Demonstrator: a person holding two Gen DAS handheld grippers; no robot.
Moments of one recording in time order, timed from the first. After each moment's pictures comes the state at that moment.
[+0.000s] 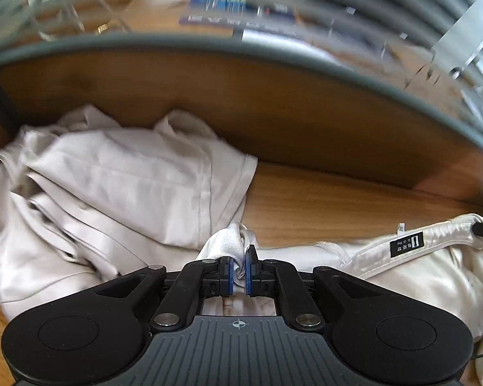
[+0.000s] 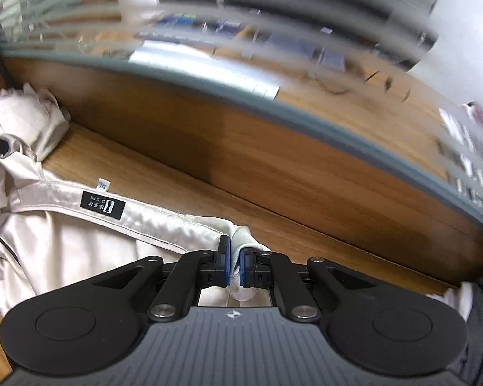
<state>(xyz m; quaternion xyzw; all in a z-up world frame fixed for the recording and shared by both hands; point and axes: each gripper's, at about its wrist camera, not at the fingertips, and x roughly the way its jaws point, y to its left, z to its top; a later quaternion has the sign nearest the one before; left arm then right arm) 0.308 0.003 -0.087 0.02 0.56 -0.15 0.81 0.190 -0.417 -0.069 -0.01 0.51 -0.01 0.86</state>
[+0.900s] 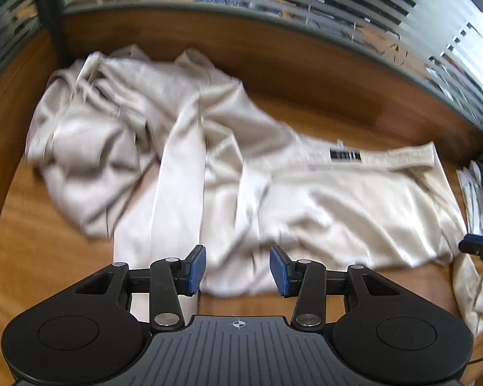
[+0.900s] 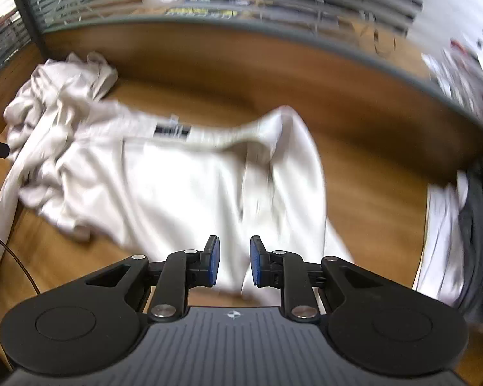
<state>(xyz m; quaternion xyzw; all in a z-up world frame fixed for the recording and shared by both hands) 0.132 0.043 -0.033 0.00 0.56 -0.15 0.82 0.028 -0.389 -0.050 0.04 0.53 -0.01 0.85</state>
